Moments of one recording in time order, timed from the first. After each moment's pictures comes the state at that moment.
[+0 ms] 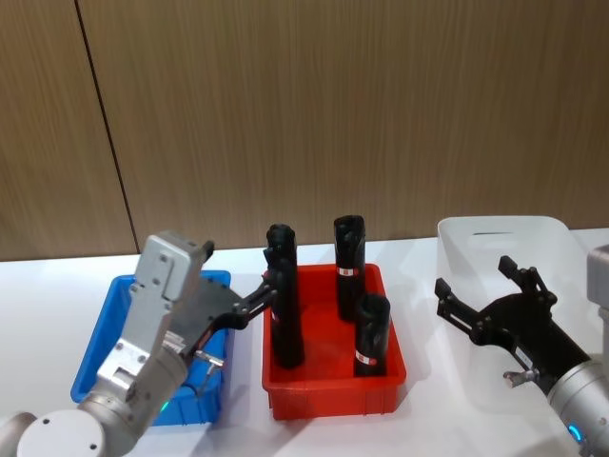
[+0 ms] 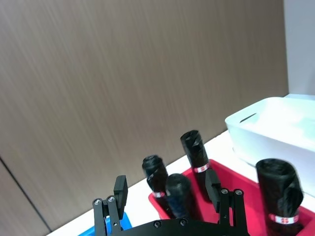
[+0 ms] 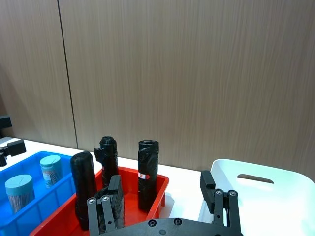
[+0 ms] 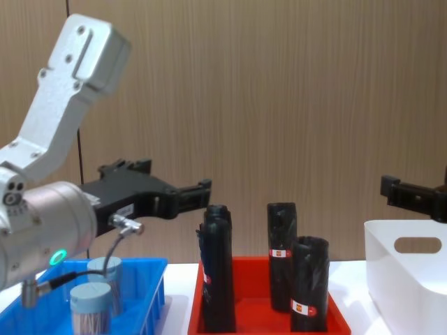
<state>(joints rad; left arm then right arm) -0.26 0.39 0.43 -1.57 -0.23 0.02 -0.06 -0.01 0.34 -0.23 -1.77 0.29 0.03 0.07</state>
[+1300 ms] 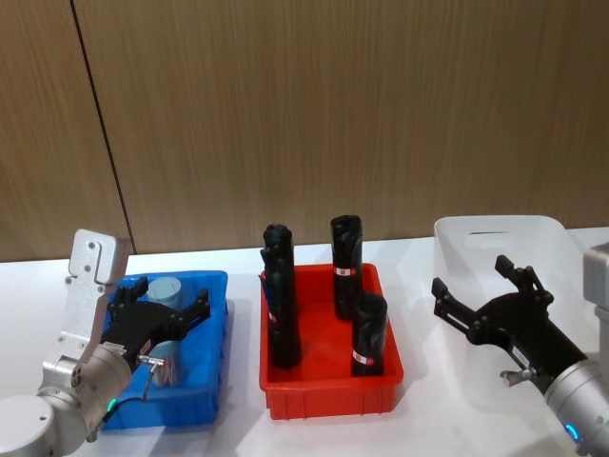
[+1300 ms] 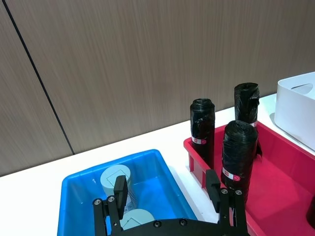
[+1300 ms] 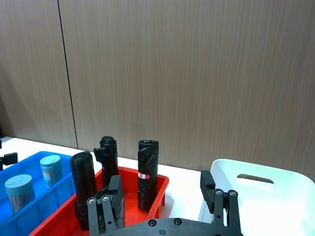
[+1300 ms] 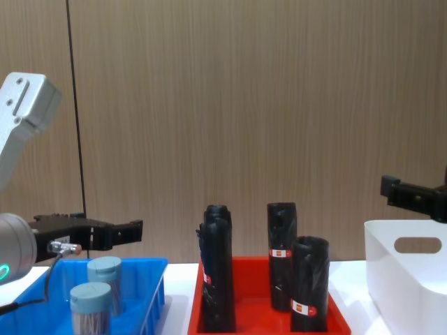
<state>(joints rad) -0.28 0.41 0.34 -1.46 -0.42 0.20 -0.03 -0.01 0.34 -0.23 -1.77 0.29 0.03 0.07</state>
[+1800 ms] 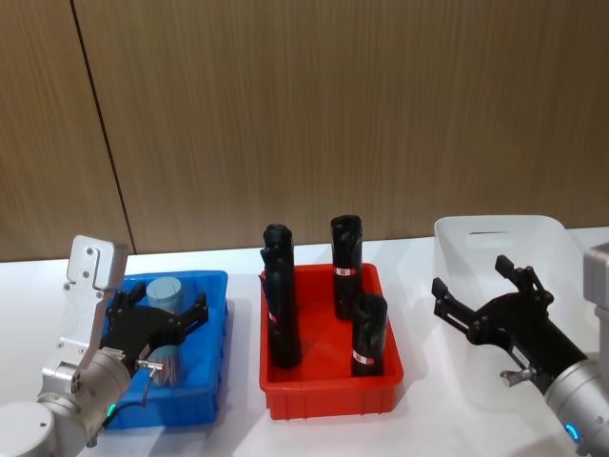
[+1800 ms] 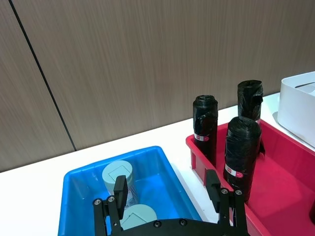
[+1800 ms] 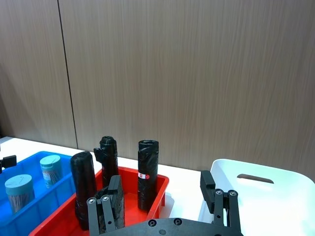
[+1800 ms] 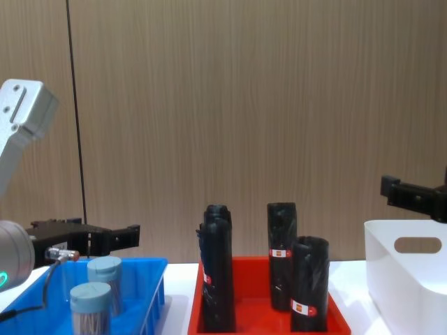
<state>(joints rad) -0.27 0.40 0.34 -1.46 -0.42 0.18 -0.02 -0.01 0.34 -0.23 -1.77 0.29 0.03 0.07</state>
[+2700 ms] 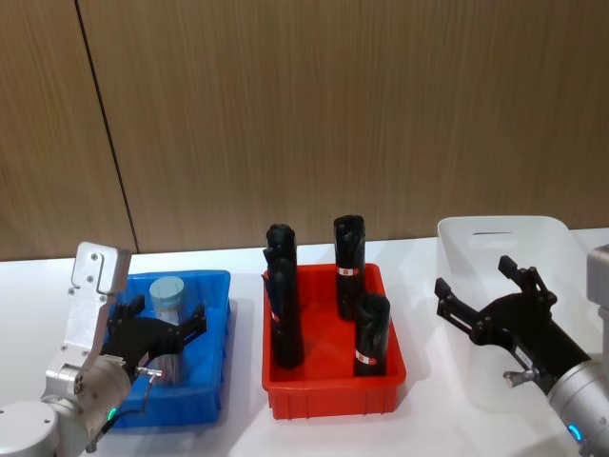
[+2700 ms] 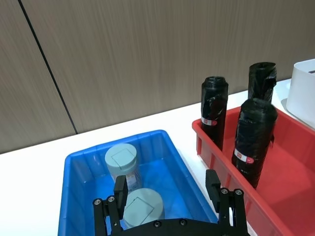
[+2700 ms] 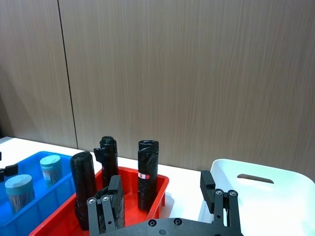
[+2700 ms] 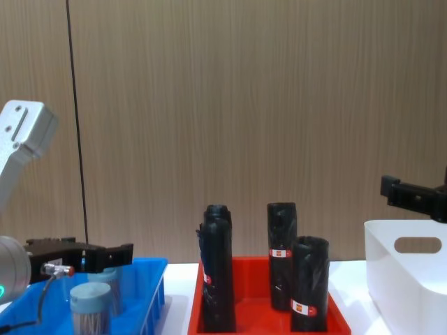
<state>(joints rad) -0.28 0.39 0.33 -1.41 -0.42 0.22 -0.03 -0.01 0.34 -0.23 -1.77 0.29 0.03 0.07</state>
